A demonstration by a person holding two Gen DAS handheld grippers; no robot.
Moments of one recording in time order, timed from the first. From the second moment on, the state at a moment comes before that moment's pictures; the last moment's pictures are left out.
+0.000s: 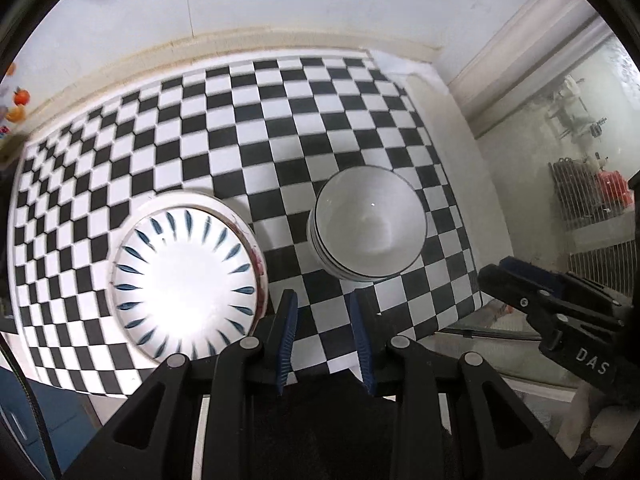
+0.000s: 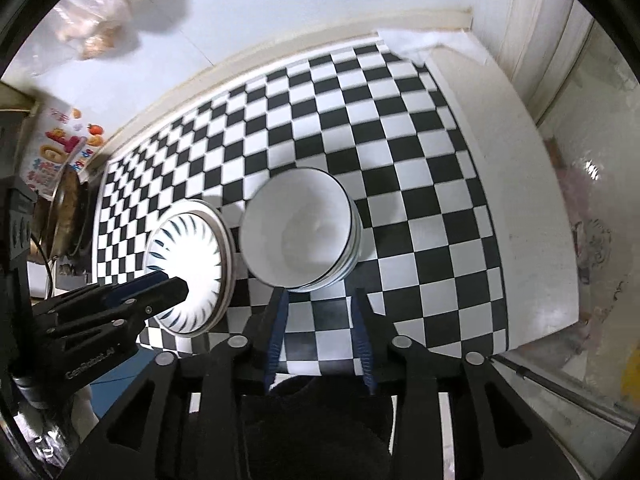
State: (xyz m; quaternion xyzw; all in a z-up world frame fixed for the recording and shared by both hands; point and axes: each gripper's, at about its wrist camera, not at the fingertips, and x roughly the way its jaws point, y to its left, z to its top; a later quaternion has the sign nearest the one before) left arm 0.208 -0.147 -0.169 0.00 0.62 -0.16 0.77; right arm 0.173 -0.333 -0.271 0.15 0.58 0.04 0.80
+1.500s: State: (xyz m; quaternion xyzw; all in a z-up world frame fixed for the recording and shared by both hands) left arm 0.280 -0.140 -0.217 -0.09 0.66 -0.13 0.74; right arm 0.189 -0.364 -0.300 0.24 0.54 0.04 0.80
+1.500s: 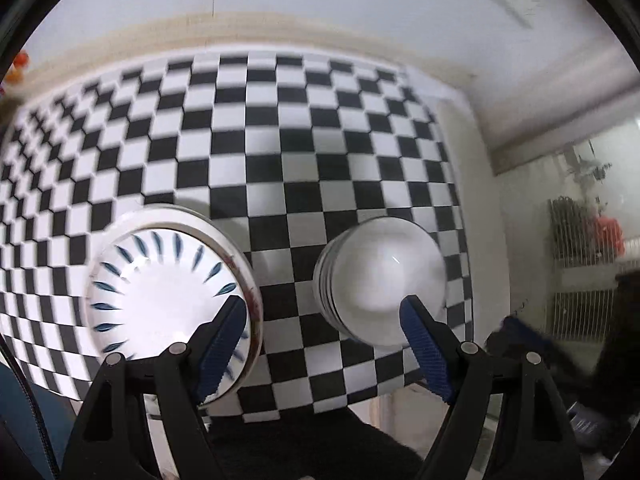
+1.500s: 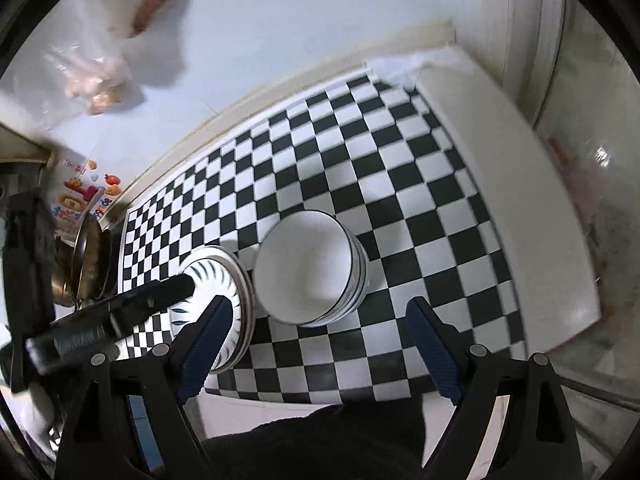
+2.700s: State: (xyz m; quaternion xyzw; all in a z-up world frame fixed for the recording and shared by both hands) left arm 0.328 -0.175 -0.336 -0.13 0.72 -0.23 0.64; right arm 0.282 -0.358 -0.482 0.38 0.59 0.14 0.70
